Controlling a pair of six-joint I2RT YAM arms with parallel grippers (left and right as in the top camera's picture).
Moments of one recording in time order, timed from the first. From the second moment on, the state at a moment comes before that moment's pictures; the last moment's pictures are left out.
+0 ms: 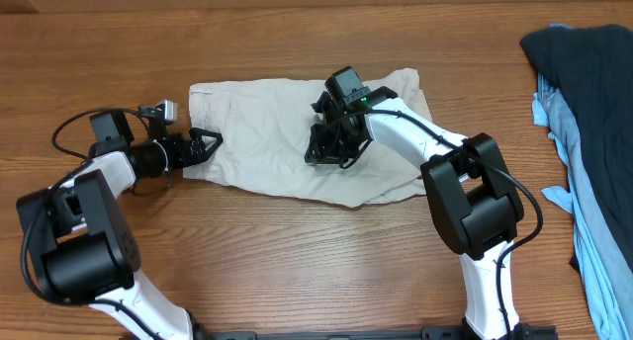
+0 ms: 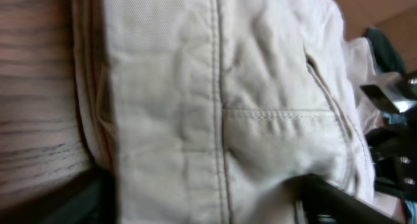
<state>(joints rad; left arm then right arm) 0.35 1.97 0.99 -0.17 0.89 0.06 0.49 2.22 1.58 -0.70 -0.54 0.38</state>
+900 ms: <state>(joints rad) 0.54 1.74 0.95 -0.51 0.91 0.04 0.69 2.07 1.68 -0.60 -0.65 0.36</state>
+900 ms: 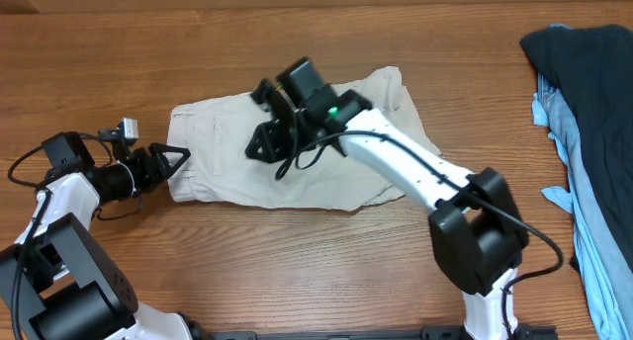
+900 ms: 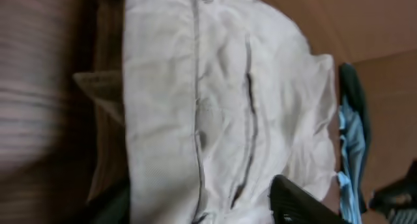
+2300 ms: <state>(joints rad) 0.44 2.08 1.08 -0.48 0.97 0.09 0.73 2.29 1.68 -0.59 -0.62 0.46</state>
